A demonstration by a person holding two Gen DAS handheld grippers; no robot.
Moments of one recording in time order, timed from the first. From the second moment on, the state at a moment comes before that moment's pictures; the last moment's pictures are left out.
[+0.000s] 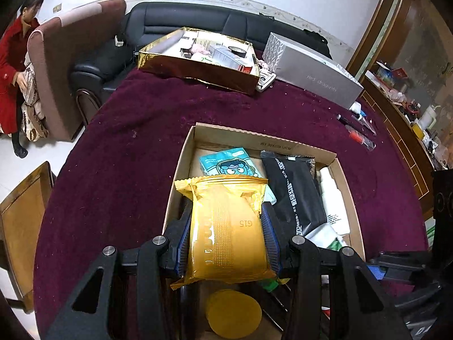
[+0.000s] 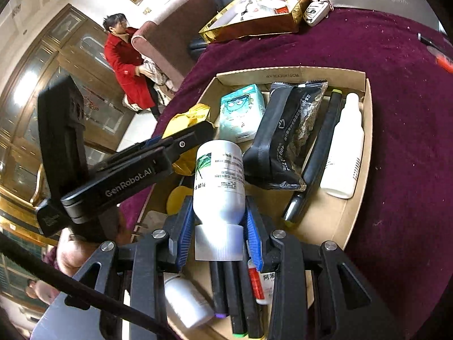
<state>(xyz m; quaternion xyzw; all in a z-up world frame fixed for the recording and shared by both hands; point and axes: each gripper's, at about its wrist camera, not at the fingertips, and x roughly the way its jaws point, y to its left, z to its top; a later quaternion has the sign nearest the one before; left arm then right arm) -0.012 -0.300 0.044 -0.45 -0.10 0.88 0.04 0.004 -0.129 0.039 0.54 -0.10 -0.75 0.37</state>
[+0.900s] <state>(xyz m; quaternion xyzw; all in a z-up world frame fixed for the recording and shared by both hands) -0.013 -0.291 0.034 -0.47 -0.06 0.88 0.01 0.001 -0.139 0.033 0.51 -0.04 -0.78 0.35</state>
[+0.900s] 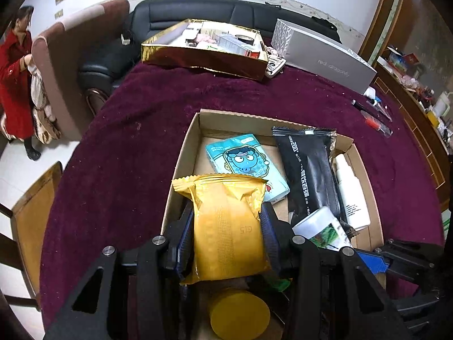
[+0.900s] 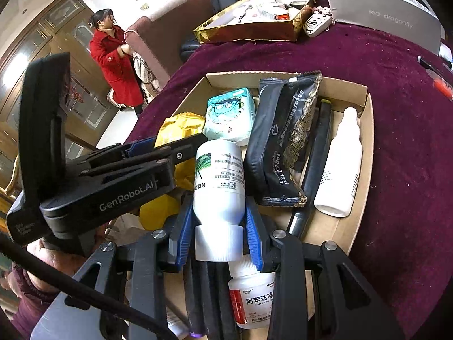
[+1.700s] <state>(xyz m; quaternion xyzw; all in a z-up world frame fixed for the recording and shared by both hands) 0.033 -0.276 0.088 -0.37 -0.02 0.93 -0.04 0.014 -0.152 0.037 0.47 0.02 -0.82 0.32</state>
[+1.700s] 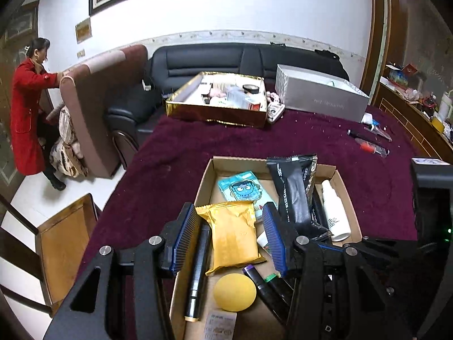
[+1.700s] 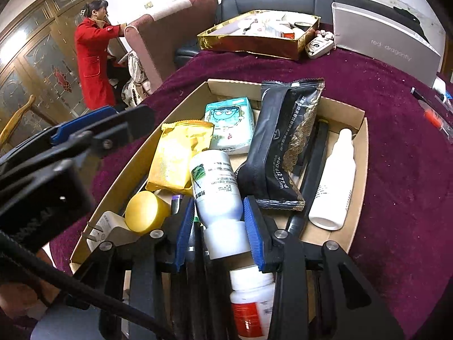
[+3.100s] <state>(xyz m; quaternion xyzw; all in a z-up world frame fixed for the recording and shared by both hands) 0.083 -0.131 0.106 -0.37 0.02 0.93 0.08 0.006 0.055 0.054 0.44 -0.07 -0.88 0.18</state>
